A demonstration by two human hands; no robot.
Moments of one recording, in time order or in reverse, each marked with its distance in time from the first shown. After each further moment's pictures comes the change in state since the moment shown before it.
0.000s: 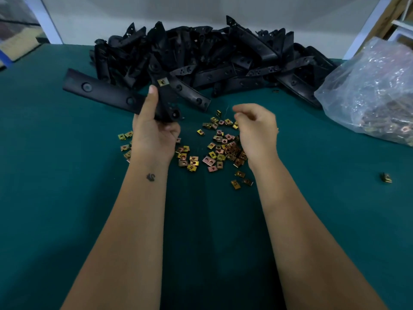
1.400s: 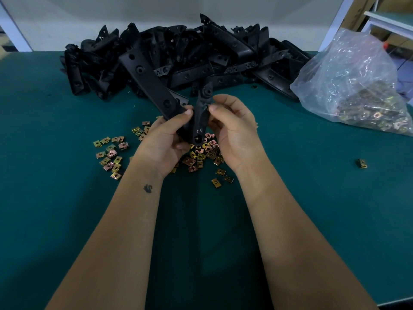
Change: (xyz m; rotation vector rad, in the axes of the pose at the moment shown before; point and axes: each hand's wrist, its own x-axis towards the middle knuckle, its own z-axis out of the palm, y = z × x) left_hand -0.017 -0.030 0.015 0.425 -0.338 -0.182; right_hand -0.010 -0.008 -0.006 0.784 -0.219 0.128
